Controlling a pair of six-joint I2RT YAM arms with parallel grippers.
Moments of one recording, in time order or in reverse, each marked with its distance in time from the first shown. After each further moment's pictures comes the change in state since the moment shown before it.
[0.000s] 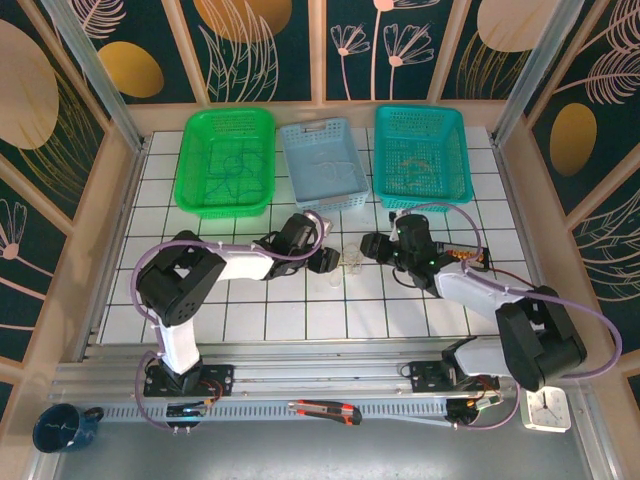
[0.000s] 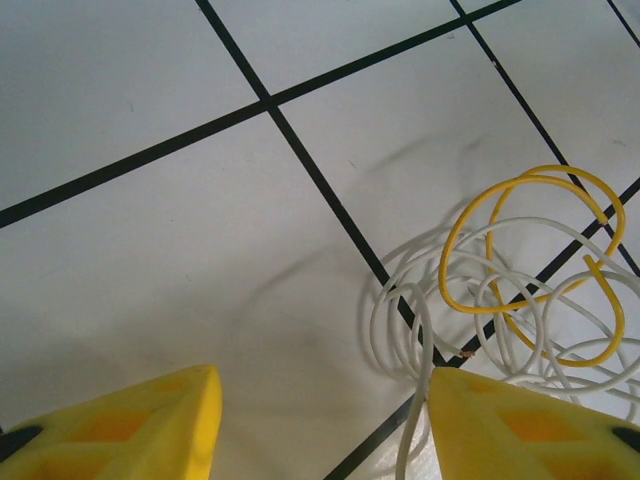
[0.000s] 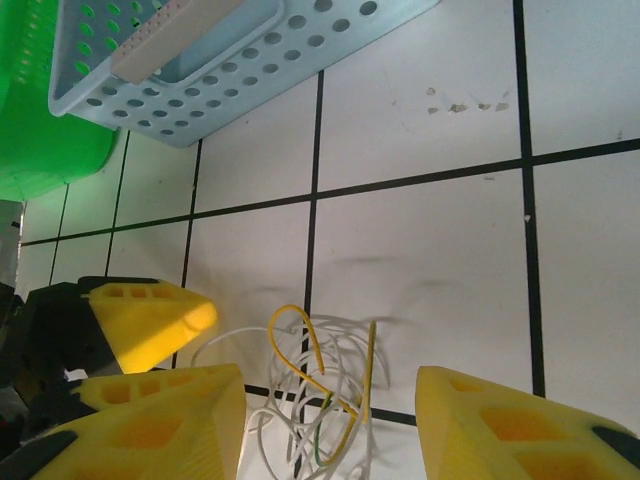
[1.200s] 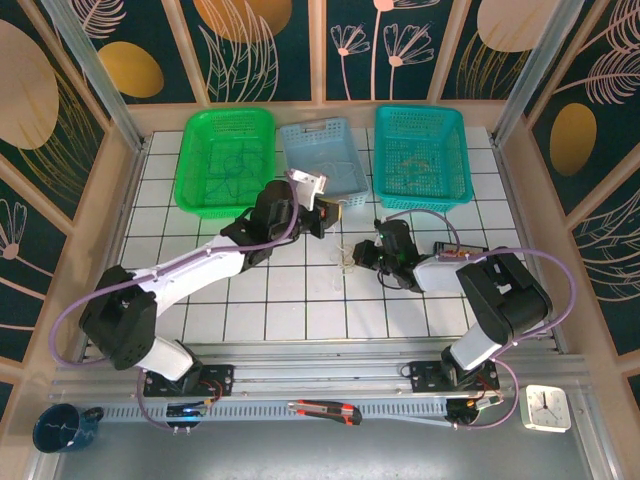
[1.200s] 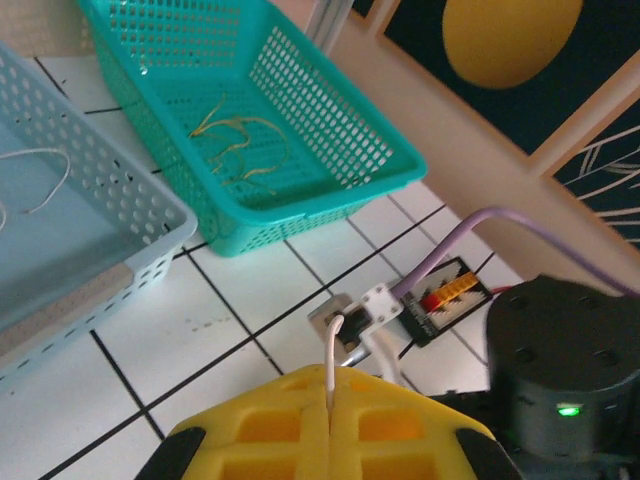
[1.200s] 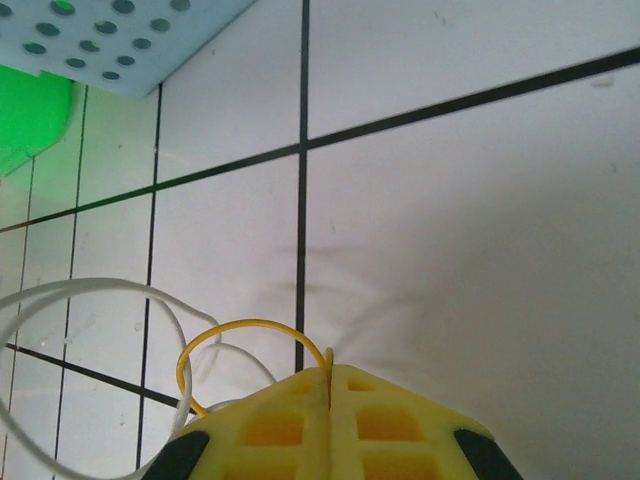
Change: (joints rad) left arm 0.000 -0.364 0.119 -0.021 0.050 -0.070; right arm 0.053 0.274 -0.007 0.239 -0.034 0.102
